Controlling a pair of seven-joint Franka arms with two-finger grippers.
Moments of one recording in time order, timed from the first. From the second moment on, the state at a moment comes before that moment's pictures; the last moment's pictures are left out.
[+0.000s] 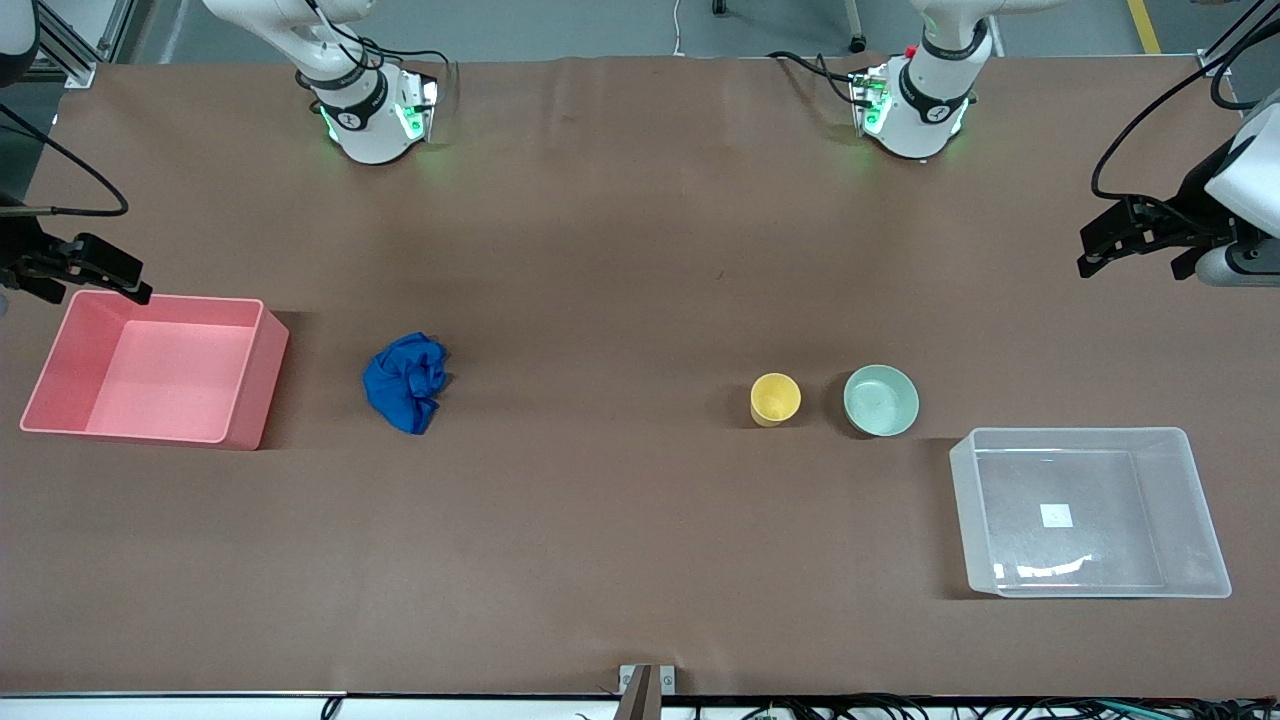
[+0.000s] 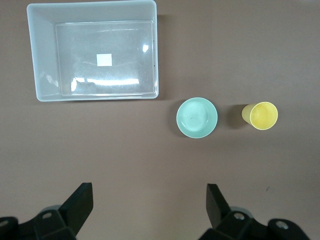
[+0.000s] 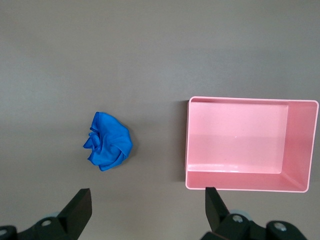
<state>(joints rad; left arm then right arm) 0.05 0.00 -0.13 -1.55 0.00 1.58 -0.04 0.01 0.02 -0.08 -1.59 0.01 1.62 -0.04</state>
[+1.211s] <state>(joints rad) 0.03 0.23 -0.13 -1.87 0.01 2.10 -0.31 0.03 0.10 -0.07 -1.65 0.01 1.74 -0.04</state>
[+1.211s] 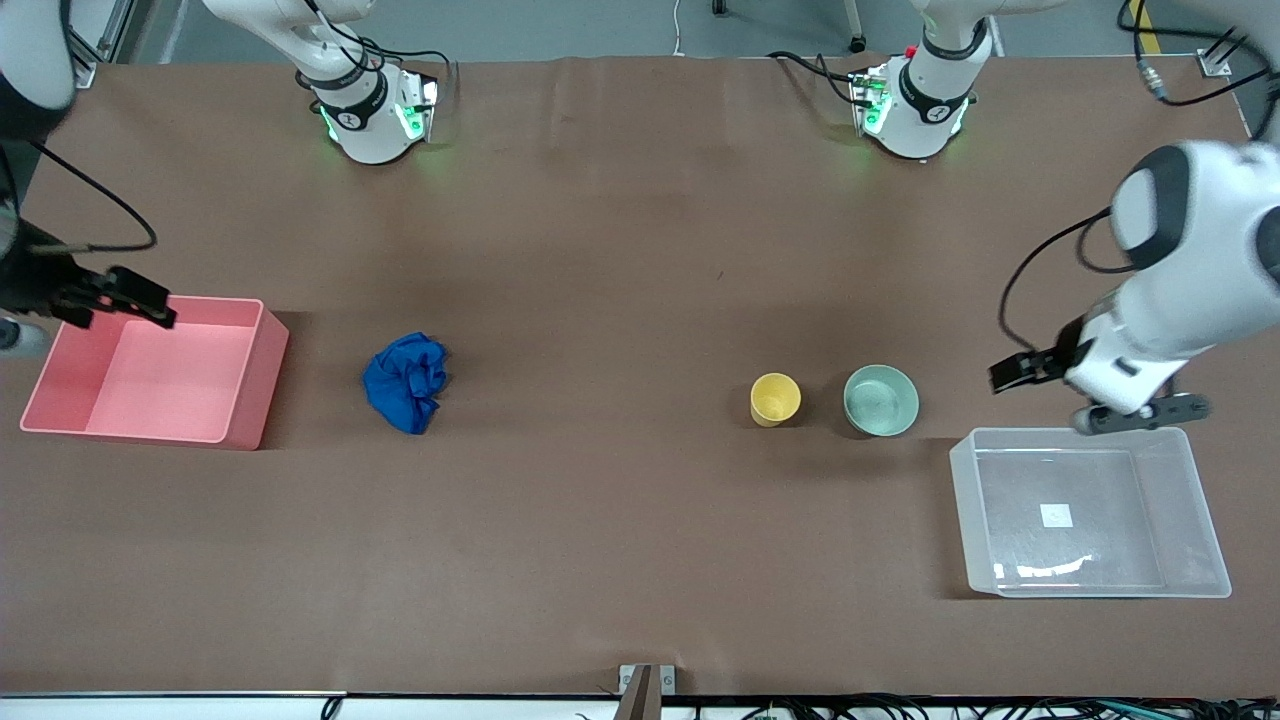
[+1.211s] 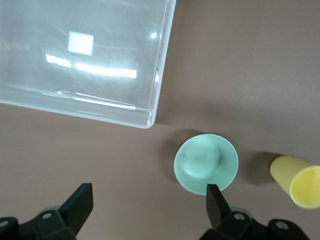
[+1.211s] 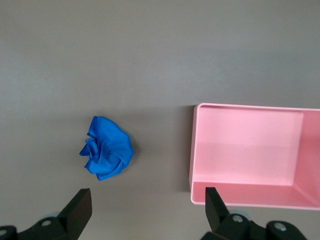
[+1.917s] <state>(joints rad) -0.03 0.37 -0.14 -2.20 0.01 2.62 -0.46 0.14 0.31 -0.06 -1.87 0.01 2.12 -0.03</state>
